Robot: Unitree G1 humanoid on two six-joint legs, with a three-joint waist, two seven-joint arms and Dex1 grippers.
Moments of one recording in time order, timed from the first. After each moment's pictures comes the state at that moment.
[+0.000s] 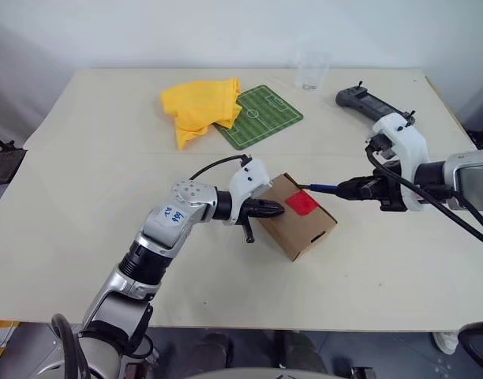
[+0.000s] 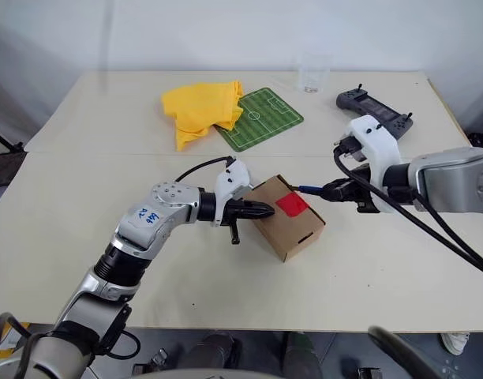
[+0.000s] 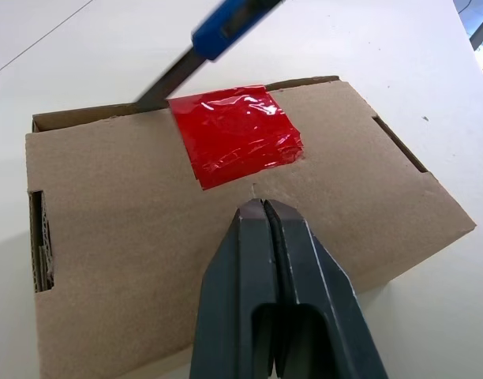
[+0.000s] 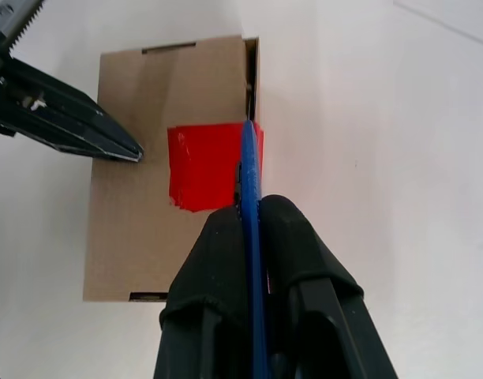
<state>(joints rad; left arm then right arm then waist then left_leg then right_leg) -0.76 0.33 -0.32 -0.03 -0.23 0.73 -0.84 0.86 -2.20 -0.91 -0.18 1.96 0.50 0.23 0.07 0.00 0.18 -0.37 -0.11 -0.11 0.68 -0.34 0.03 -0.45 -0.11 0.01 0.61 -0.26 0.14</state>
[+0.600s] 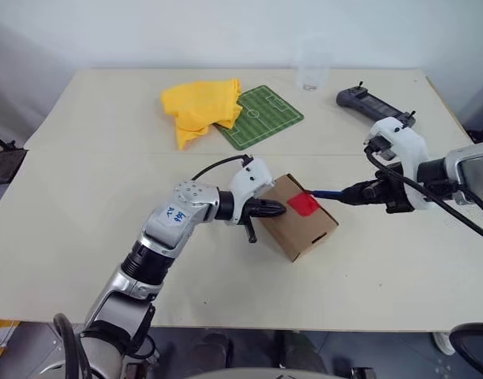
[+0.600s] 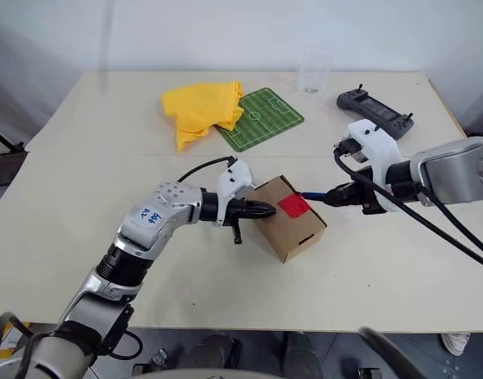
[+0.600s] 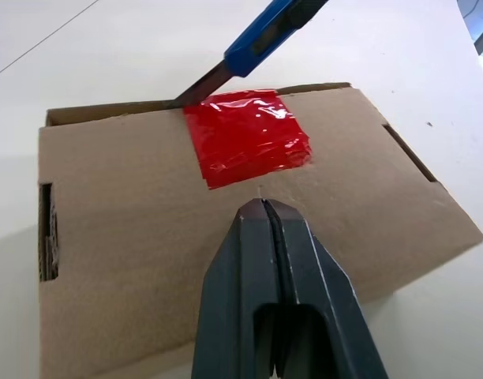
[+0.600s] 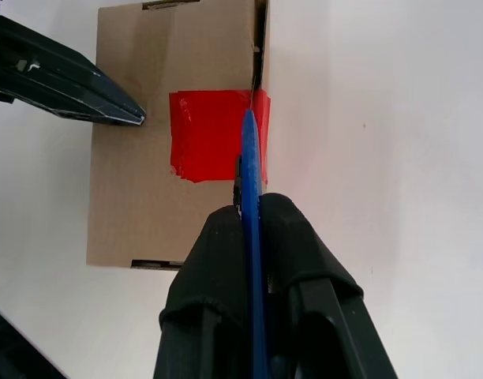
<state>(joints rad) -0.76 0.30 -0.32 -0.03 -0.23 0.74 -0.80 0.86 -2.25 -0.98 -0.06 1.96 0.73 0.31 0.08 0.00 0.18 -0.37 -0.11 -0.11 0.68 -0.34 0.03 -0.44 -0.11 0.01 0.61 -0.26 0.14</state>
